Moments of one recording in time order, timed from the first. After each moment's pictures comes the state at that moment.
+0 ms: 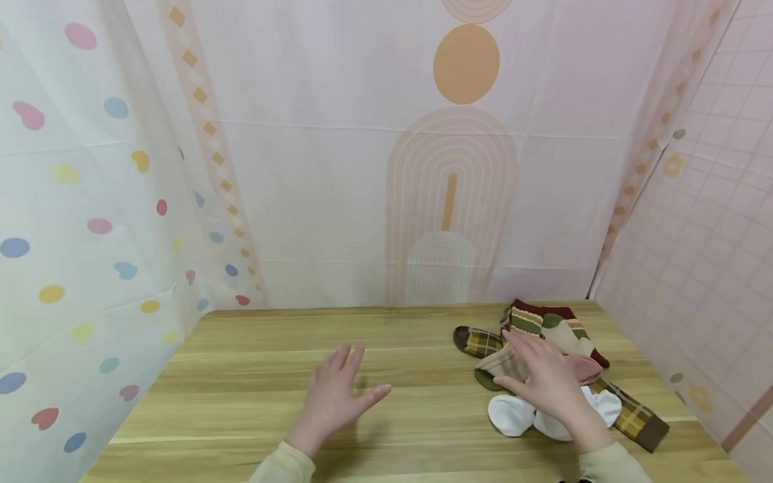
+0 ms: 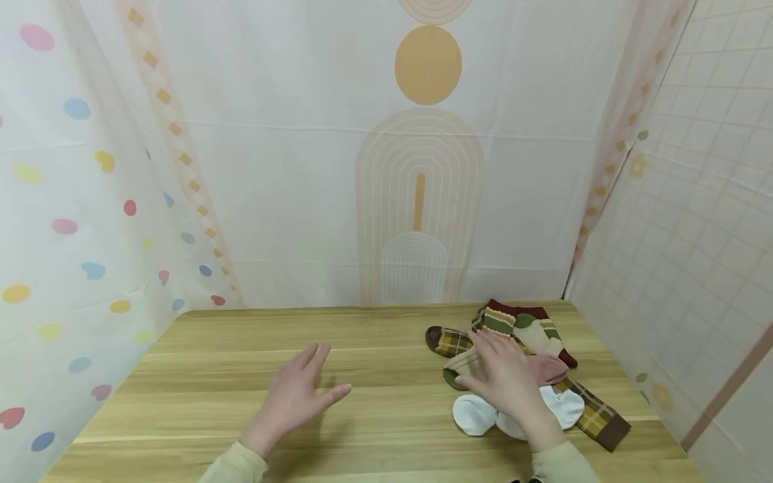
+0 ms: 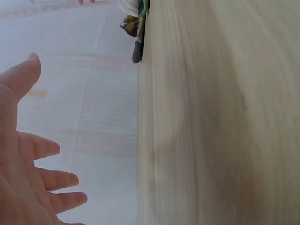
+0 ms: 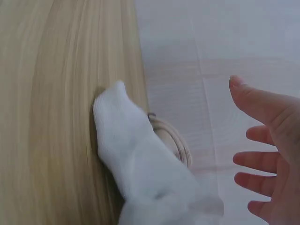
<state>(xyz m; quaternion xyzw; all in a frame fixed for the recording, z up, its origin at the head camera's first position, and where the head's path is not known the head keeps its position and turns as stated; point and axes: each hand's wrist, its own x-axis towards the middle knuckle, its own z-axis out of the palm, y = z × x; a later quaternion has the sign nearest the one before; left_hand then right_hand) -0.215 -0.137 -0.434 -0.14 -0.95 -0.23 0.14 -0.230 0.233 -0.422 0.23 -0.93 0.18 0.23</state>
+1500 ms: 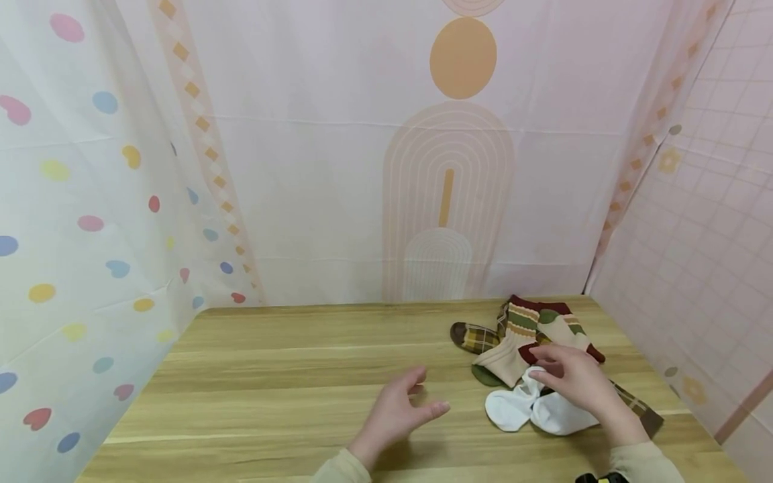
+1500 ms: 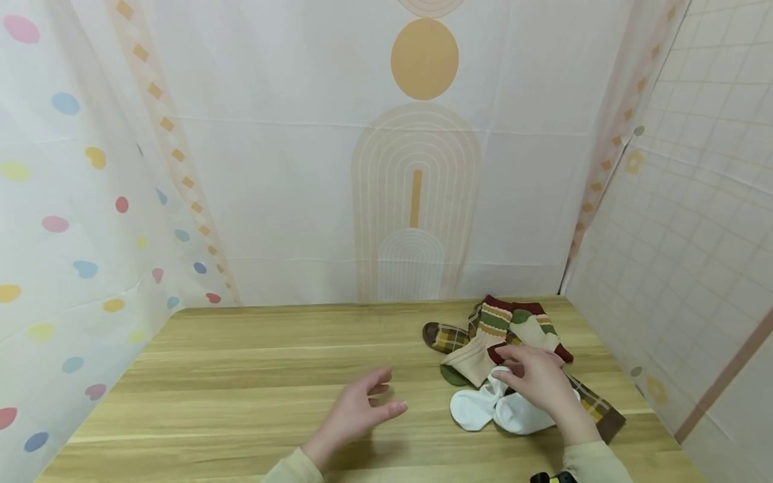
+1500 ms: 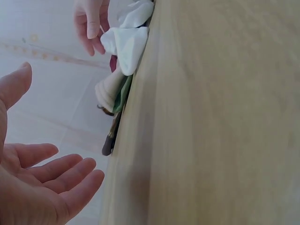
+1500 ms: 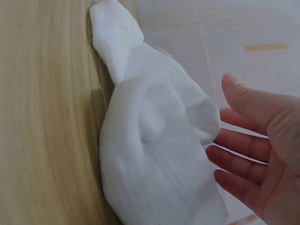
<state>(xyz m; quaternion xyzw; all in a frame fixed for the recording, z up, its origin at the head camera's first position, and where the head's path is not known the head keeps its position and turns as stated) -0.203 -0.050 -0.450 -0.18 -0.84 -0.52 -0.01 -0.228 0.286 -0.424 0.20 -0.93 0.27 0.14</state>
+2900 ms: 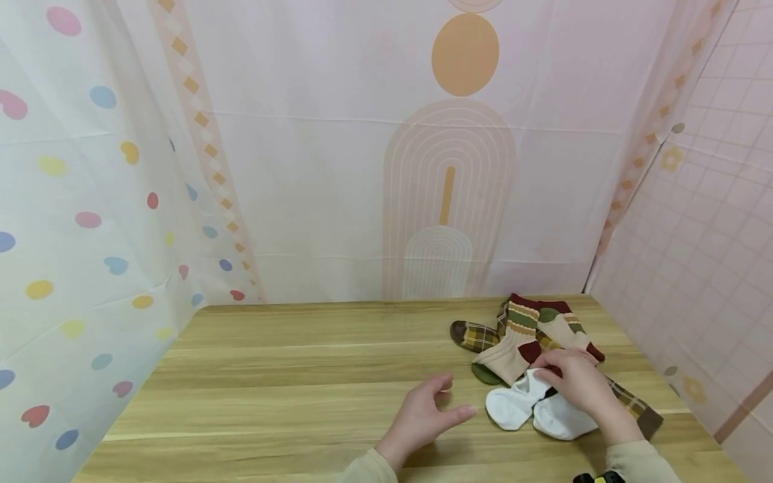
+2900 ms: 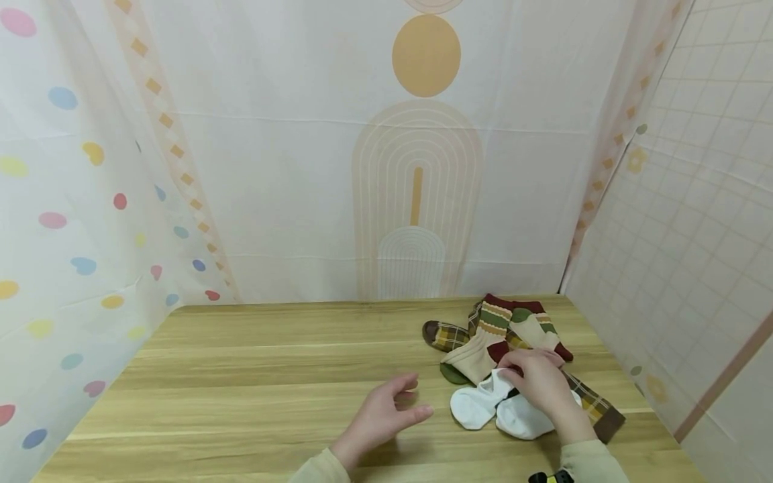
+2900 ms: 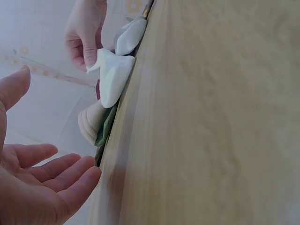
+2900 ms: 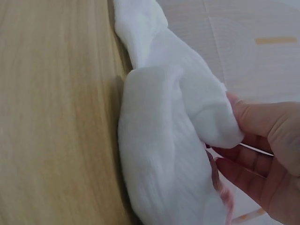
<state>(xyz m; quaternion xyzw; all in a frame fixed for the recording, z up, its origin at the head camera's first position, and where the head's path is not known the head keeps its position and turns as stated) -0.199 -0.012 -0.457 -0.17 -0.82 -0.54 -0.05 -0.231 0.289 -0.434 0.20 -0.95 0.19 0.16</state>
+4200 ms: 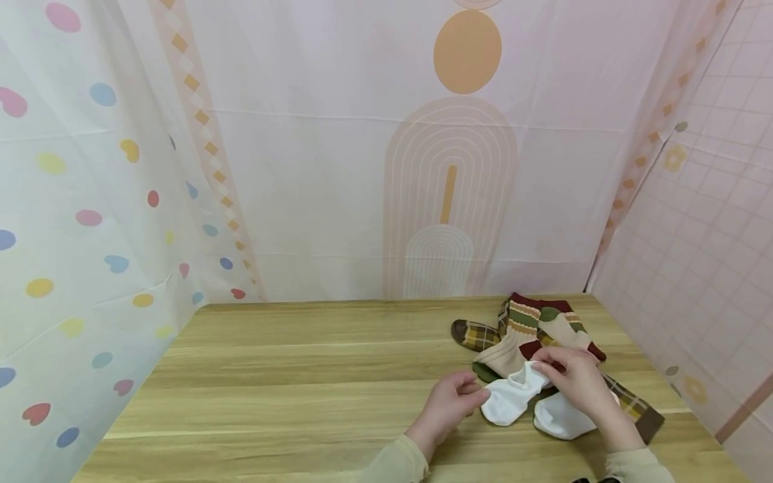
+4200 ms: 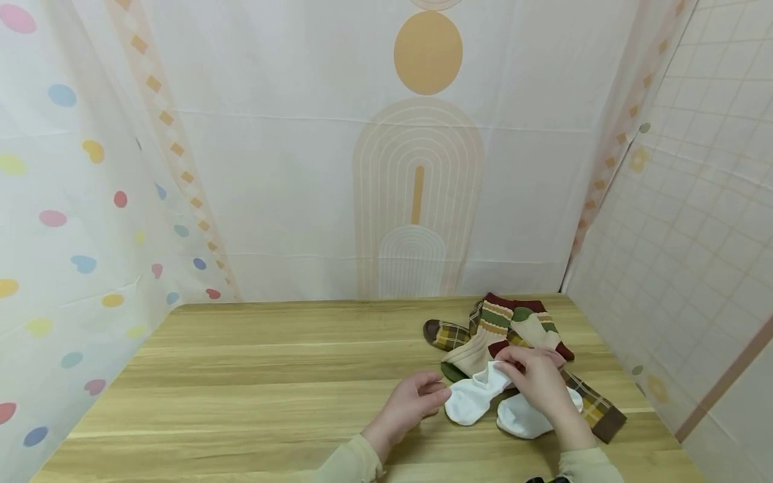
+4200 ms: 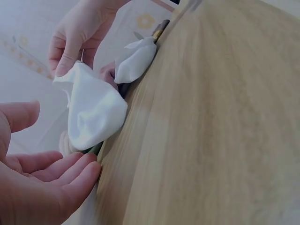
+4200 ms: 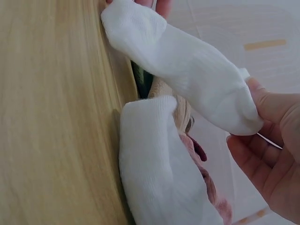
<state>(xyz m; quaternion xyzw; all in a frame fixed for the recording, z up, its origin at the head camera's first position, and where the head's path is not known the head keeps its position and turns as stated) -0.215 0.032 -0.466 -0.12 -0.72 -0.68 -0.11 -0.230 0.281 -0.439 0.26 -0.87 0.29 0.30</state>
